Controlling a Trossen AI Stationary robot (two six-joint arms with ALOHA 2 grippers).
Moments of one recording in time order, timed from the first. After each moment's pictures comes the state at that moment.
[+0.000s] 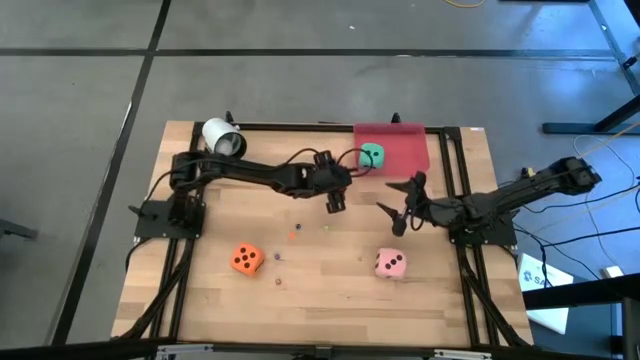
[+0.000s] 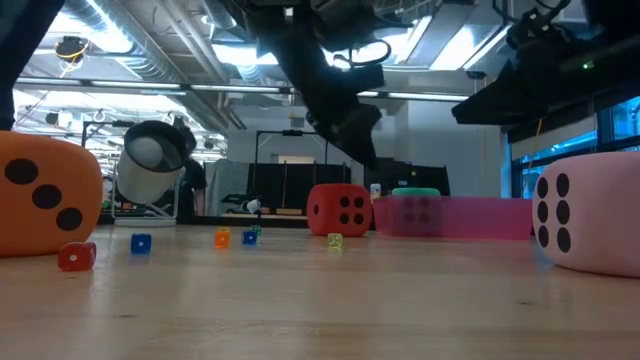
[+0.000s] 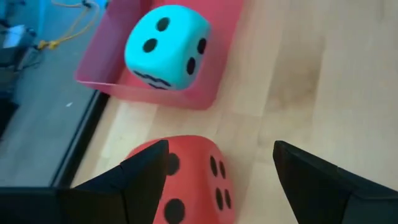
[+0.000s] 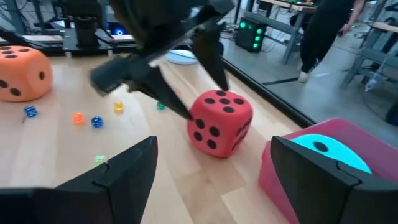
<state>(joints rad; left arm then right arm) 0.10 1.91 1.45 -0.29 -0.45 0.09 0.29 0.87 0.25 0.30 0.72 0.12</state>
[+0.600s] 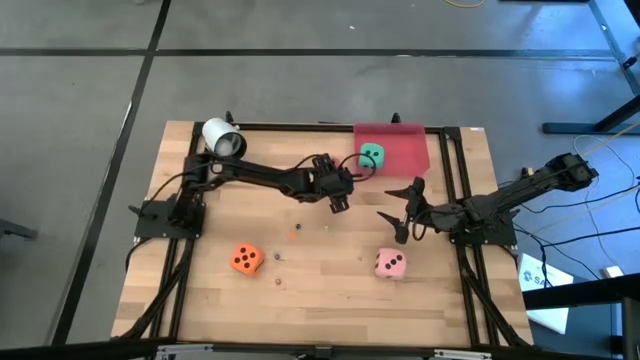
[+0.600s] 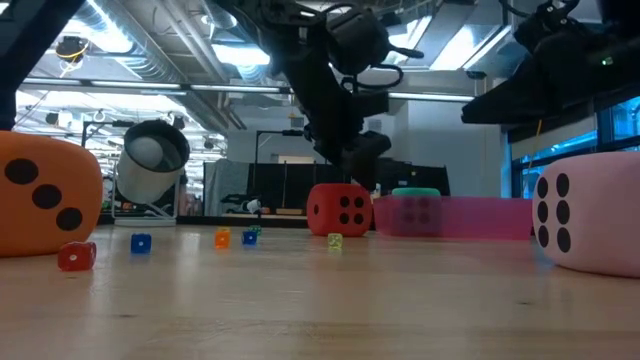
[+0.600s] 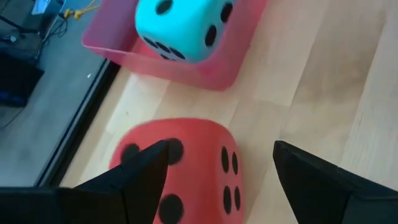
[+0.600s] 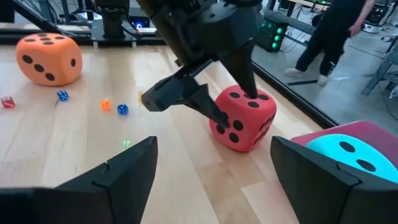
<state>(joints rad) 0.09 2.00 1.49 -0.32 -0.55 -0.02 0.37 0.87 0.25 0.26 0.72 0.13</state>
